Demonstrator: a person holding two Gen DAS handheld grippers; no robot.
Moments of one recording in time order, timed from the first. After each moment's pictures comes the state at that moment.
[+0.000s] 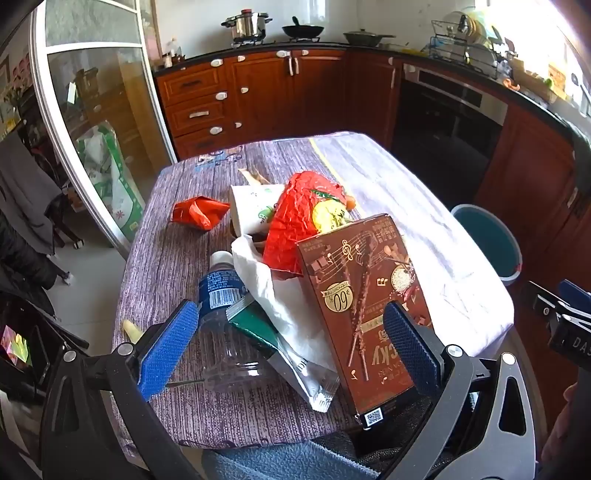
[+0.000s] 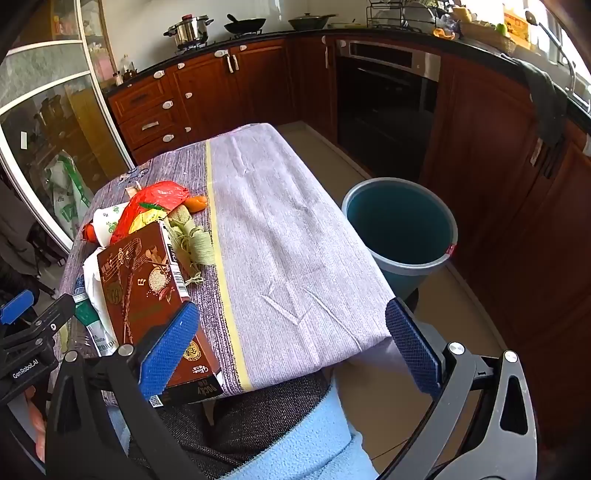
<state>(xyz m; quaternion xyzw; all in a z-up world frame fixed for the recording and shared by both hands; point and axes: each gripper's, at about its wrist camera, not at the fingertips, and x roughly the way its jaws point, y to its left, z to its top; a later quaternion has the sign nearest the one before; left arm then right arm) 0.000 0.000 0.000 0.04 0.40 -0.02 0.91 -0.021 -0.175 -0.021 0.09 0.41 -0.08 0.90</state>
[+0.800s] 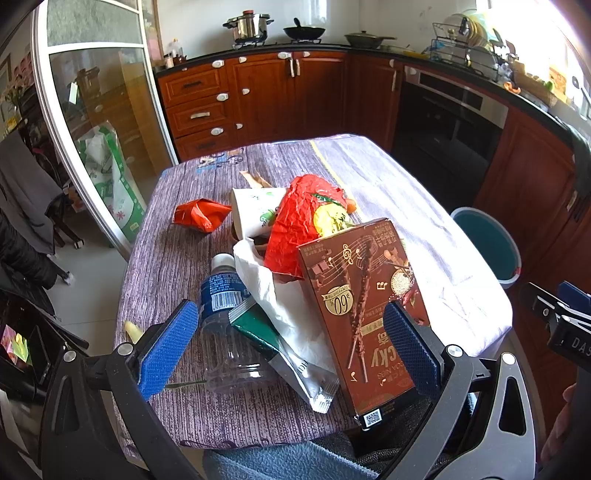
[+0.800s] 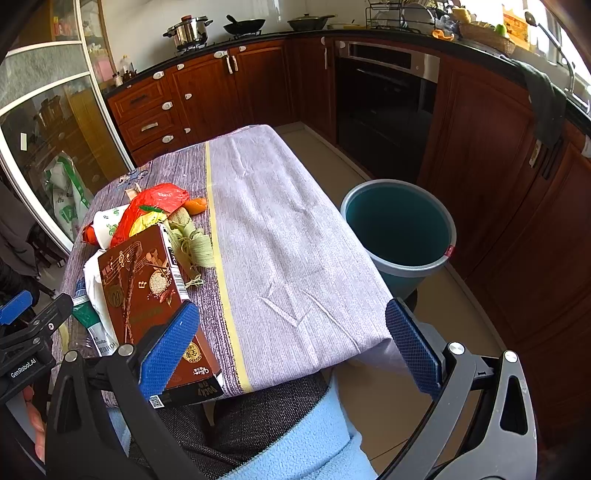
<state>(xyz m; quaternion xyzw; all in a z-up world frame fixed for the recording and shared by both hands) 0.001 0.002 0.005 0.04 0.40 -0.02 0.91 -0.022 -0.175 -0.017 0.09 0.42 -0.08 0.90</state>
